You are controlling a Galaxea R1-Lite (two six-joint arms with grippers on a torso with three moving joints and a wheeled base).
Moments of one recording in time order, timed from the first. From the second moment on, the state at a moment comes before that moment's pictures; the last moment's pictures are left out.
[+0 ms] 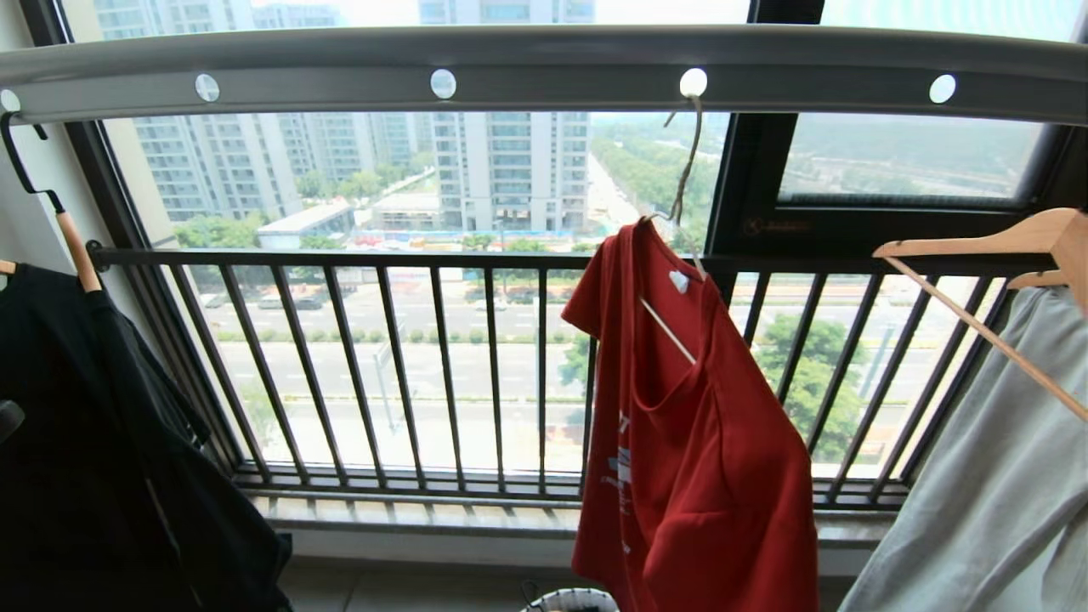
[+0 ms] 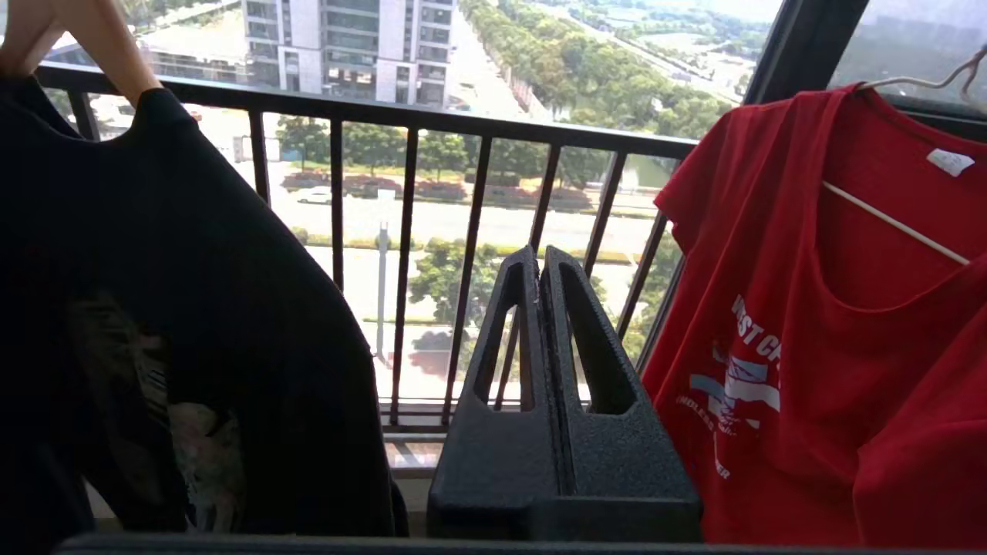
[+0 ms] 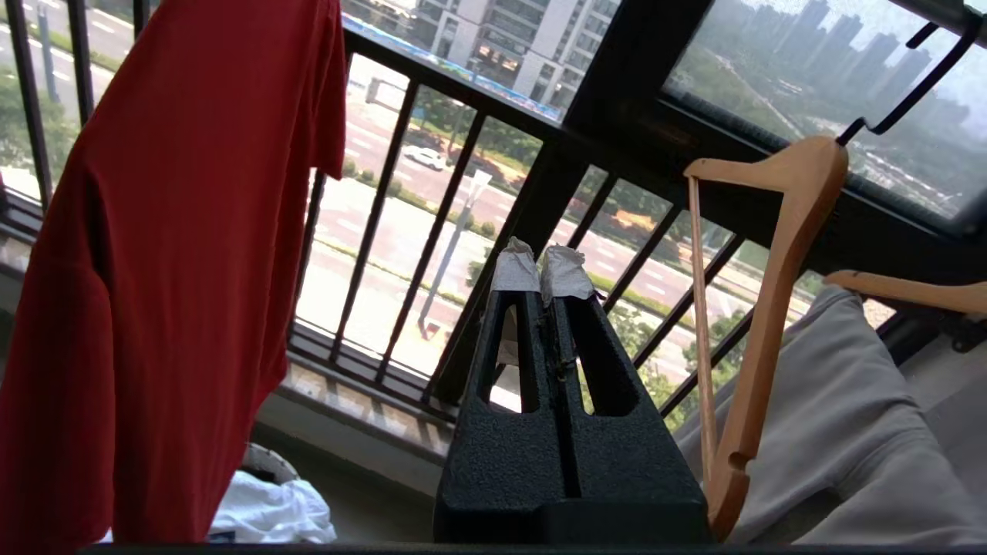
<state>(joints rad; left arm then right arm) -0.26 0.56 -0.49 -0.21 0.09 -0.16 0.30 0.53 -0.74 0.18 -0.15 -0.34</state>
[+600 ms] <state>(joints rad) 0.00 0.08 -0.24 0.03 0.09 -0.11 0.13 0.28 -0.88 0.53 -0.29 -0.22</state>
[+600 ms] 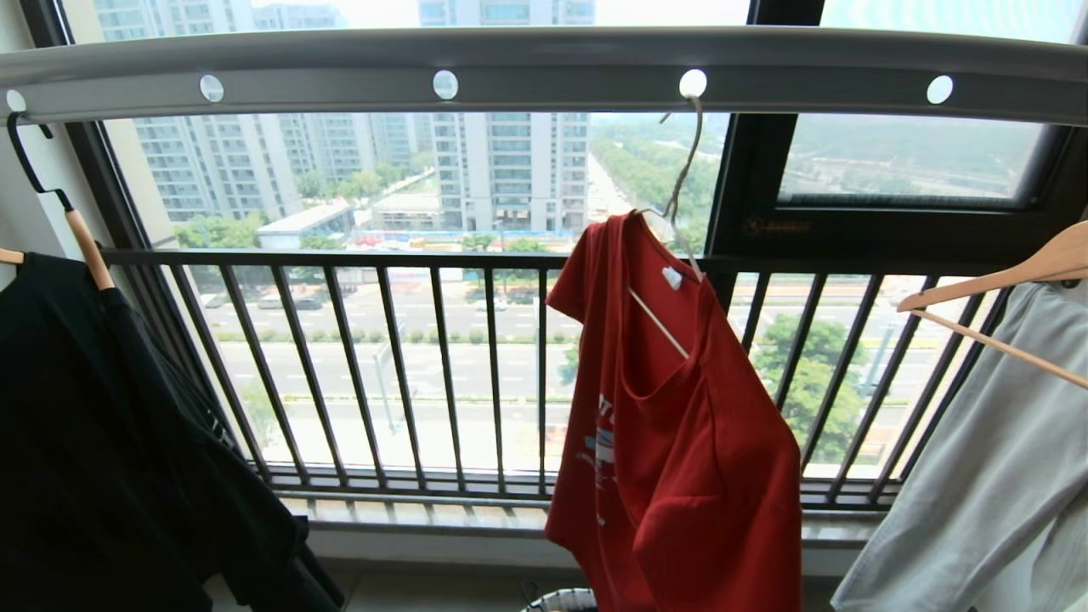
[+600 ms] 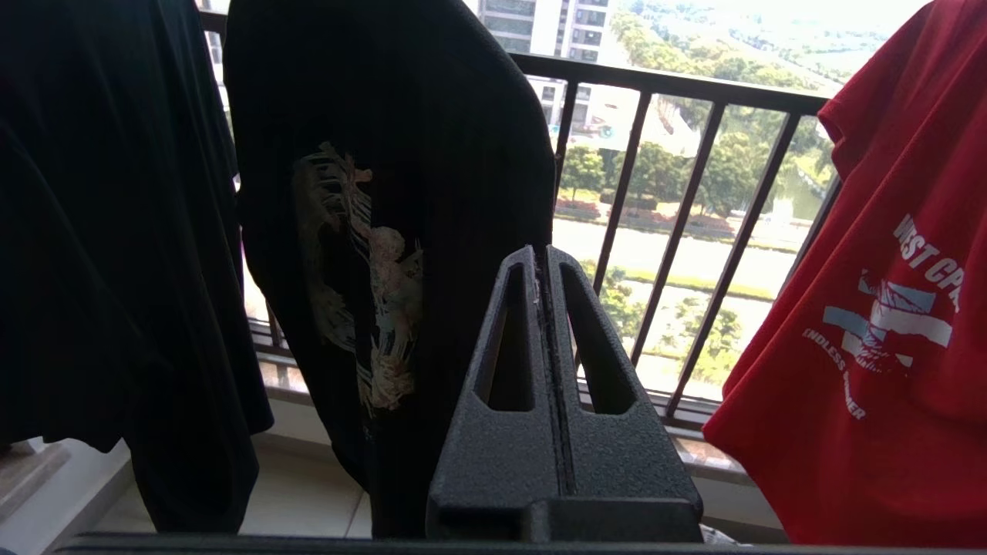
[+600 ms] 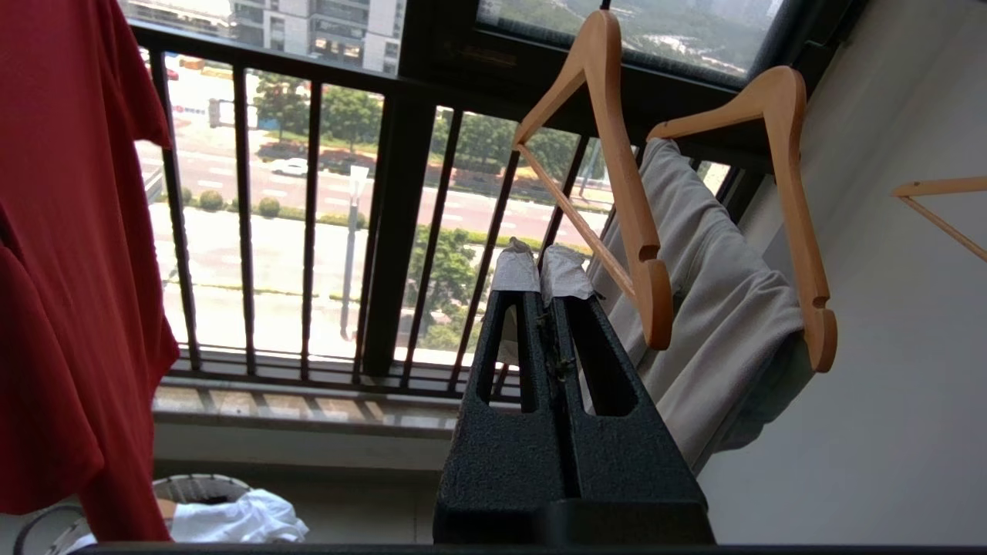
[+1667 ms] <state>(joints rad) 0.00 0.00 0.00 0.00 0.04 -0.03 -0.01 0.03 -0.21 0.30 -0.05 -0.13</state>
